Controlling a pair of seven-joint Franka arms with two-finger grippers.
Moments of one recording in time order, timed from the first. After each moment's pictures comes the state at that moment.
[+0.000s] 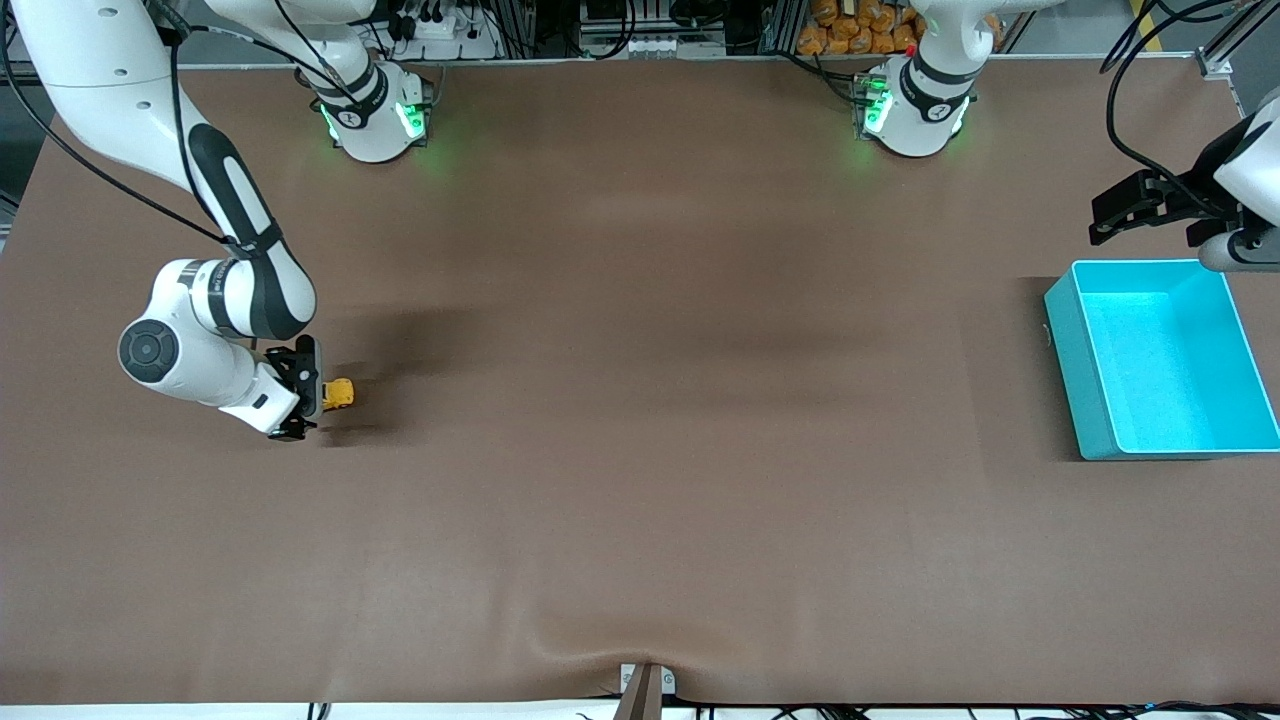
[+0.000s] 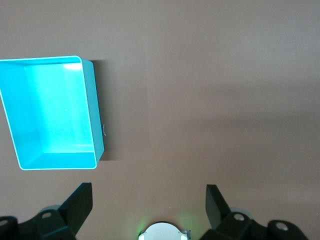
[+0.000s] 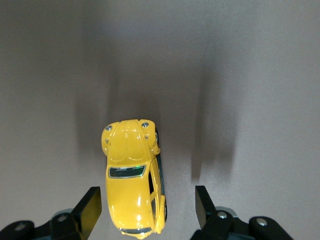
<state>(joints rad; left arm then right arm) 0.08 0.05 -0.17 -1.42 0.03 1.37 -0.04 -0.02 0.47 -0.03 -2.05 0.00 2.41 -1.75</state>
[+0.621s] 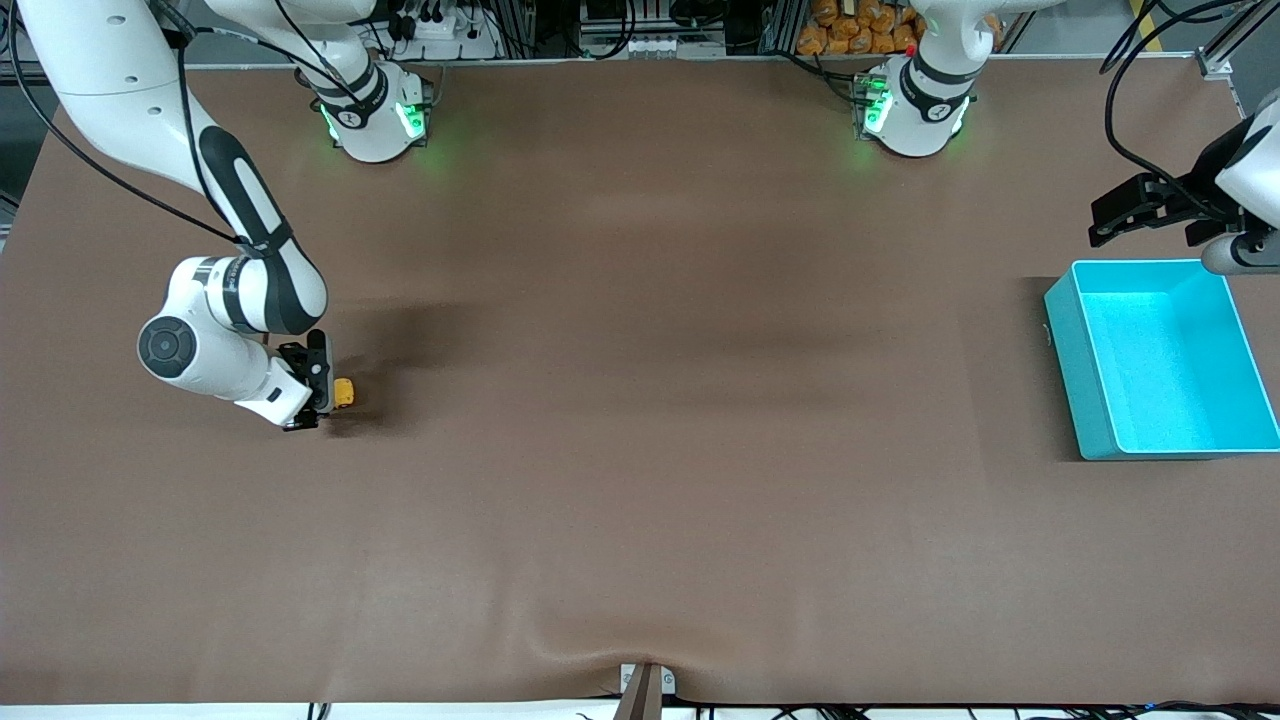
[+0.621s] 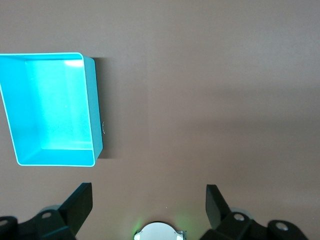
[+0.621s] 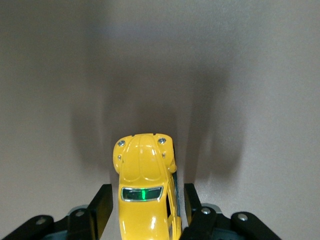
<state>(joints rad) 0.08 0.06 -0.17 -1.42 0.03 1.37 -0.08 -0.01 0.48 -0.02 -2.09 0.00 2.44 -1.76</state>
